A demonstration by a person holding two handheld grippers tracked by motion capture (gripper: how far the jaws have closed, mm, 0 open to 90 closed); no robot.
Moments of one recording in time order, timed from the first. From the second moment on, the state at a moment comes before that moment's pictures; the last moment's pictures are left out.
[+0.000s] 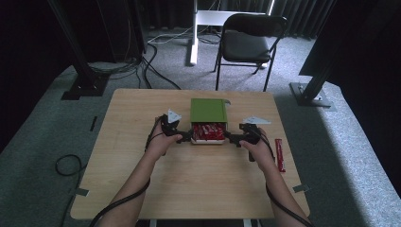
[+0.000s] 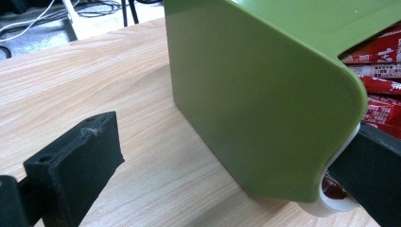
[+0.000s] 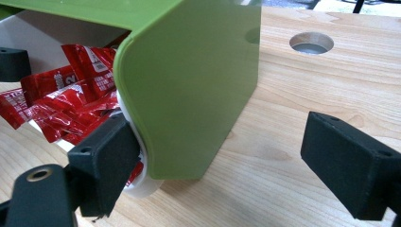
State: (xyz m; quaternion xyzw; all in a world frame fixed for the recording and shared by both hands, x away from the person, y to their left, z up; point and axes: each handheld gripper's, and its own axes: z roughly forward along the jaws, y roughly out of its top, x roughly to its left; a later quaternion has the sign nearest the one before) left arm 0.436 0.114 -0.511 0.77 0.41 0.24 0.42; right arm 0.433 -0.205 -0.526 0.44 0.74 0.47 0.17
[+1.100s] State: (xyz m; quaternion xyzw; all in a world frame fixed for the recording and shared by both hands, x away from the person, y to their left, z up) left arm 0.425 0.113 -0.516 0.78 0.40 0.22 0.43; right arm 0.426 -0.207 -0.525 0.44 0.73 0.49 0.18
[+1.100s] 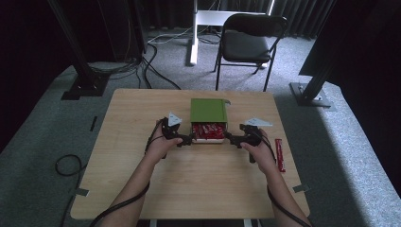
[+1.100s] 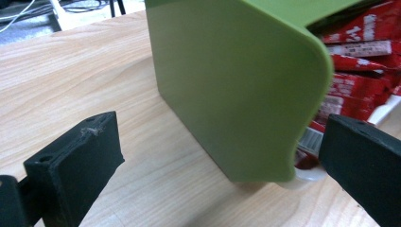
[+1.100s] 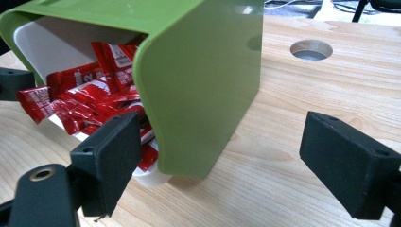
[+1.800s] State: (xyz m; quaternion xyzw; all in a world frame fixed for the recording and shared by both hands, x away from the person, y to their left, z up) left arm 0.397 0.137 -0.509 0.77 0.42 0.23 0.43; right arm 0.409 -0.221 -0.519 0.44 0.73 0.49 0.20
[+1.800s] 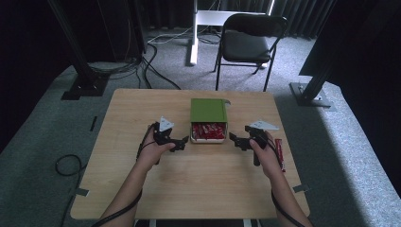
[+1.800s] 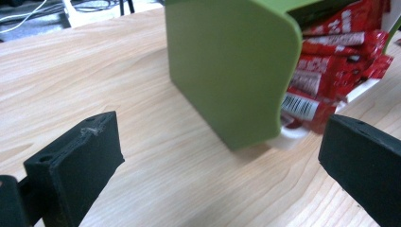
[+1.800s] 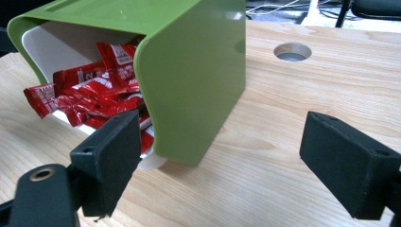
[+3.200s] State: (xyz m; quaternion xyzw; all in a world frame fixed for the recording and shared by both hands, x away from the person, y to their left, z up) left arm 0.346 0.213 -0.543 0.73 0.50 0.24 0.40; right arm 0.354 -0.265 -0.561 0.46 0.75 0.43 0.21
